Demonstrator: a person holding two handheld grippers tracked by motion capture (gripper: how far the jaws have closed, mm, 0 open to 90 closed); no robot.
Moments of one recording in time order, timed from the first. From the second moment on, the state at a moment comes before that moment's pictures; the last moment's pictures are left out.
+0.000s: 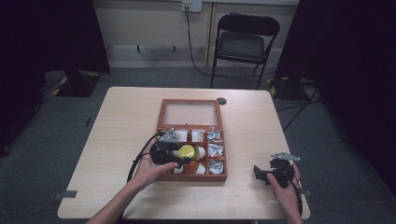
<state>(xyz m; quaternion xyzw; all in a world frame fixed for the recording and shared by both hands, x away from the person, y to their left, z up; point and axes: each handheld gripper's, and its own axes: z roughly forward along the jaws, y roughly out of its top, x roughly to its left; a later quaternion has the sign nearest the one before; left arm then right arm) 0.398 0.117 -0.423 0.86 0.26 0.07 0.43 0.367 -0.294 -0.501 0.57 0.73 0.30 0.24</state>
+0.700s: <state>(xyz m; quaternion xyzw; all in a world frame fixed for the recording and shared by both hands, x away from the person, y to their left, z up) 0.400 0.148 -0.403 0.85 0.28 0.08 0.45 0.367 -0.294 -0.501 0.57 0.73 0.29 0.24</state>
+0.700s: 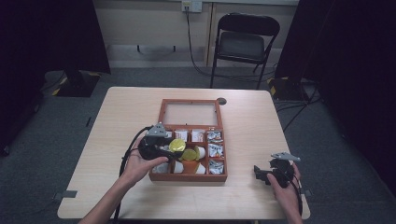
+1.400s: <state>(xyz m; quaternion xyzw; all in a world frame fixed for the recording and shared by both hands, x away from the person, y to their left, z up) 0.400 0.176 -0.389 0.83 0.29 0.10 0.46 0.367 -0.294 -0.501 0.57 0.73 0.30 0.24</state>
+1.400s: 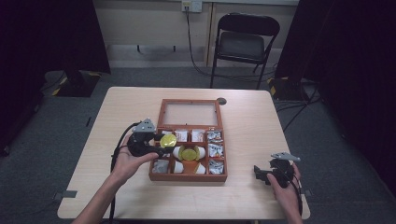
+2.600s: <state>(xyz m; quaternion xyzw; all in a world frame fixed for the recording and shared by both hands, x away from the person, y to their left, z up) 0.418 0.237 -0.393 0.81 0.35 0.13 0.45 0.367 -0.294 -0.501 0.57 0.73 0.30 0.24</state>
